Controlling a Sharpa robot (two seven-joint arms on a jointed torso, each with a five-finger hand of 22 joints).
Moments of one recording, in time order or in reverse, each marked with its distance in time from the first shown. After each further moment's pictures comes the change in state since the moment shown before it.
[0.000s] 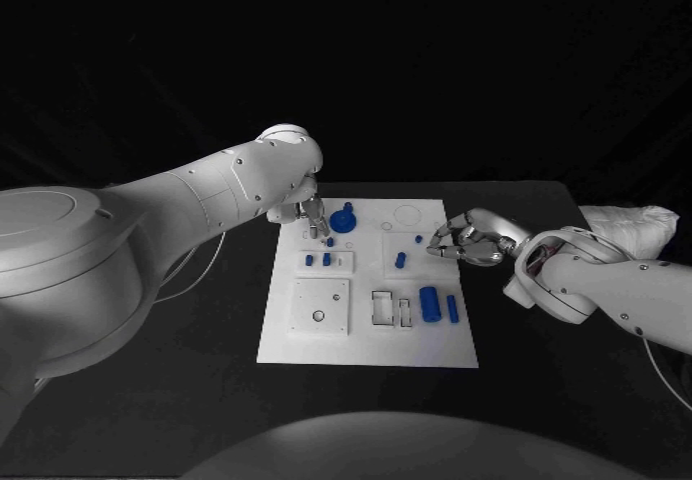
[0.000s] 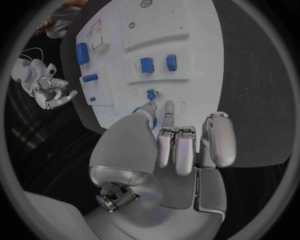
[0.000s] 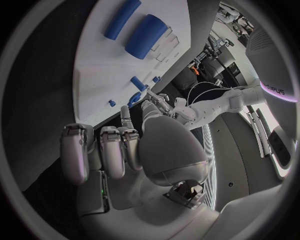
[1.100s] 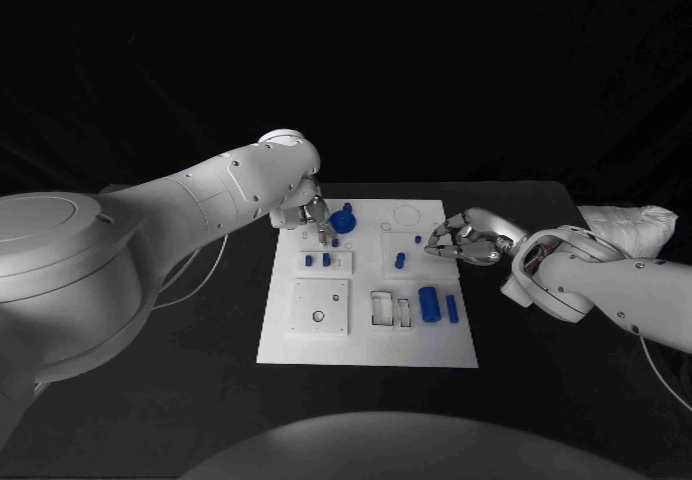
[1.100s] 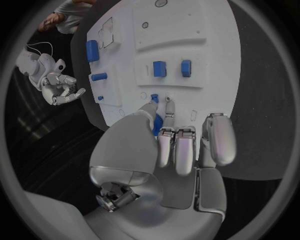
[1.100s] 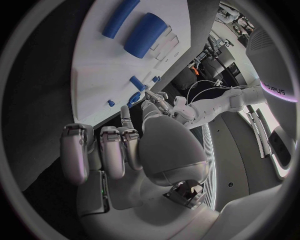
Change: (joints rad) left arm -0.011 0.000 0.001 0.000 0.084 -0.018 0.043; left_hand 0.004 0.004 0.006 -0.011 0.000 0.000 0.000 -0.014 -0.017 0.000 0.000 -0.005 0.000 -0.004 -0.003 0.000 0.001 0.000 -0.004 -0.004 -0.014 0.001; right arm 0.001 0.006 0.000 -0.003 0.000 0.002 -0.004; right_hand 0.000 0.000 0.000 0.000 0.000 0.000 0.000 0.000 -0.001 0.000 0.000 -0.002 0.001 0.000 0.000 0.000 0.001 0.000 0.000 0.000 0.000 0.000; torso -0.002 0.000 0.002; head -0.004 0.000
